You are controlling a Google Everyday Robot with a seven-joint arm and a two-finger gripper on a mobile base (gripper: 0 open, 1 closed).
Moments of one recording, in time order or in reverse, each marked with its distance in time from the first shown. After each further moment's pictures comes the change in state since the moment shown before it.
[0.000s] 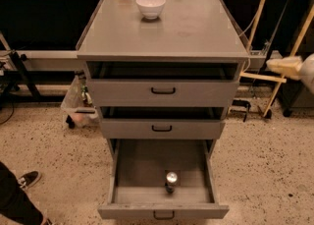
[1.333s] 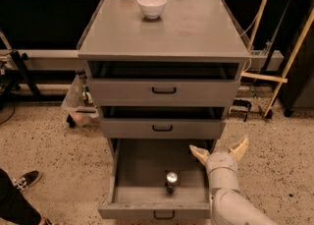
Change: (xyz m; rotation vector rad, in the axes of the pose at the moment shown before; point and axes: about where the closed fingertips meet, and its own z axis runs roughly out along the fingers) arm 0.166 0.334 -0.071 -0.101 0.118 0.232
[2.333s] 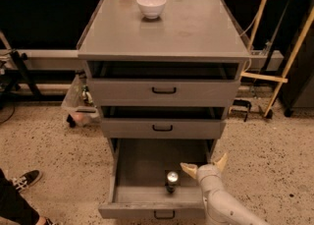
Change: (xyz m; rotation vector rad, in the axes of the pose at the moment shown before) arm 0.160 0.108 0.075 -0.218 0.128 0.056
